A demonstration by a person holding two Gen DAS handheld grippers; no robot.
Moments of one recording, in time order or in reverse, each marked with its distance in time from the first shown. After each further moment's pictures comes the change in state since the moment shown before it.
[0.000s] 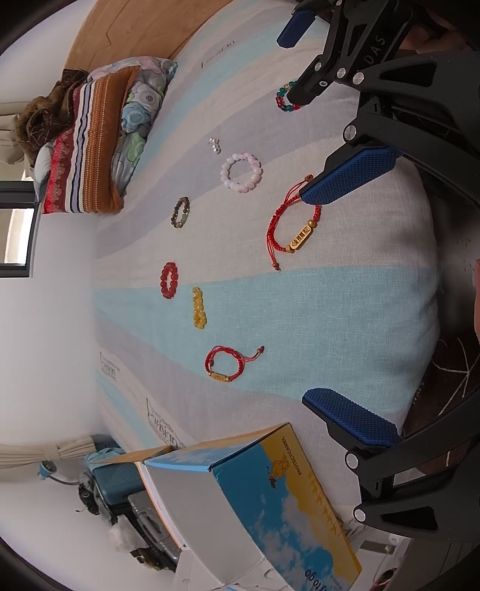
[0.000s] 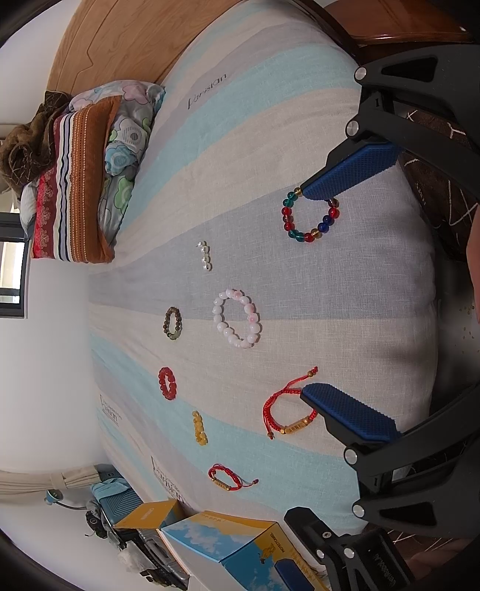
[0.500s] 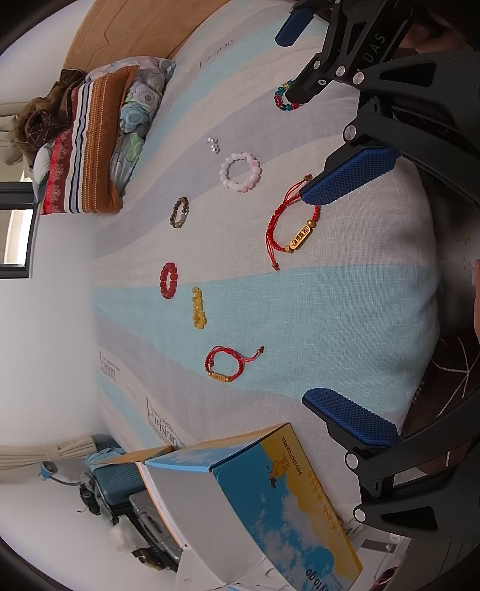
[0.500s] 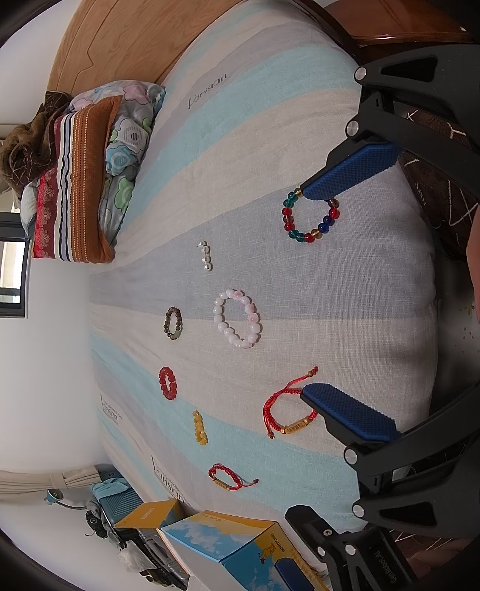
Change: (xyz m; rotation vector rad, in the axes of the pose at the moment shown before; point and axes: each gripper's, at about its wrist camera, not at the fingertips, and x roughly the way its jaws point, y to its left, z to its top) left arm -0.001 0.000 0.000 0.004 0.003 0.004; right arm 0.000 0.000 0.000 0.001 -0.001 0.001
